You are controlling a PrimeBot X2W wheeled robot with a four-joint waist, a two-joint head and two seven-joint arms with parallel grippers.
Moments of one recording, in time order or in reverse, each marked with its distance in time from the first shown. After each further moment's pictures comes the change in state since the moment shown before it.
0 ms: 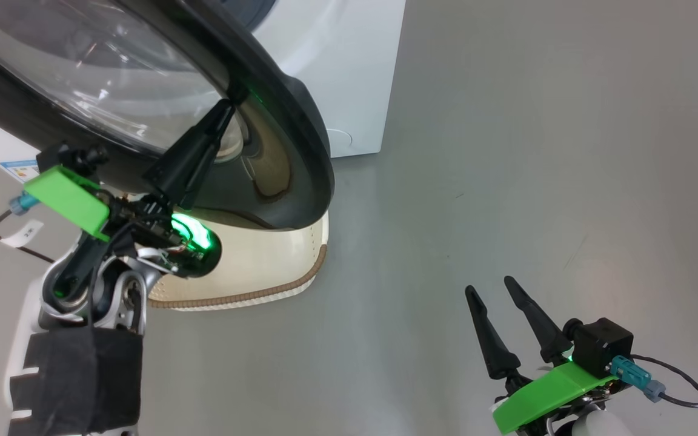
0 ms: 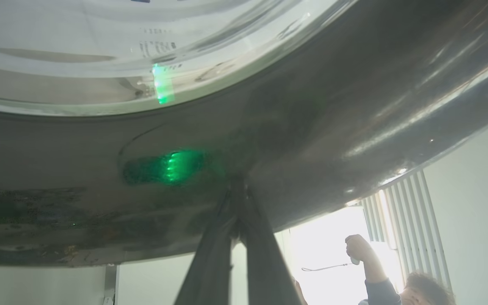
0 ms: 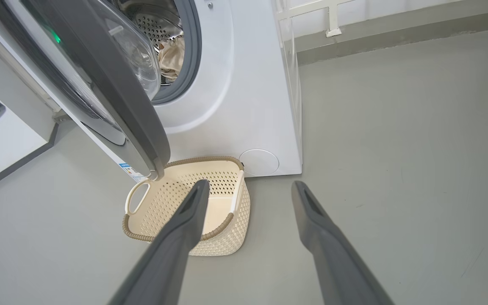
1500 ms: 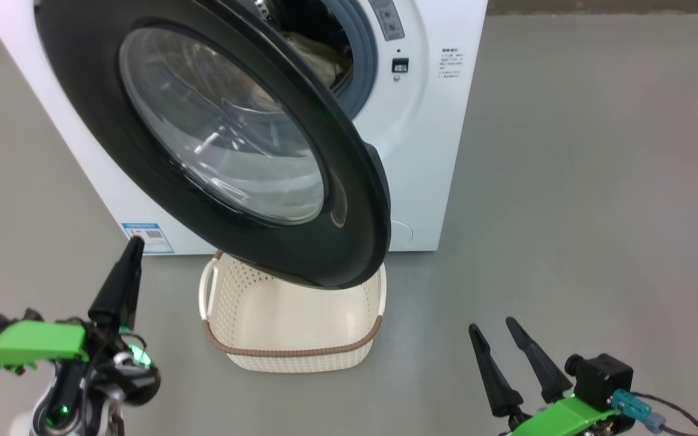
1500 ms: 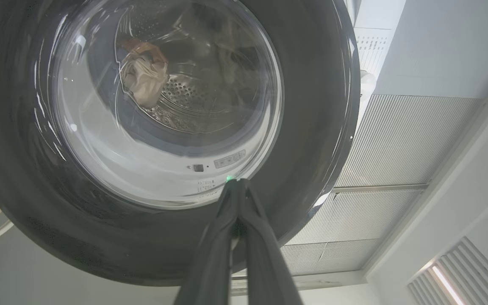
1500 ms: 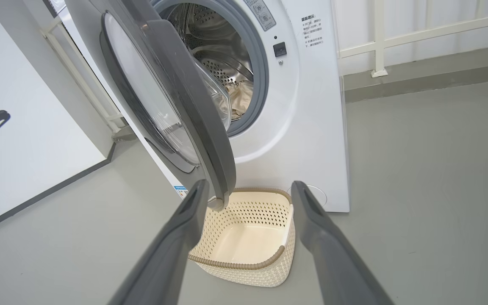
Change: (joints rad) left arm 0.329 -0.007 0.156 -0.023 0.198 0.000 -0.323; right arm 0.081 0.002 0.007 0.021 0.054 0.000 -0.001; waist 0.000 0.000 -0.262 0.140
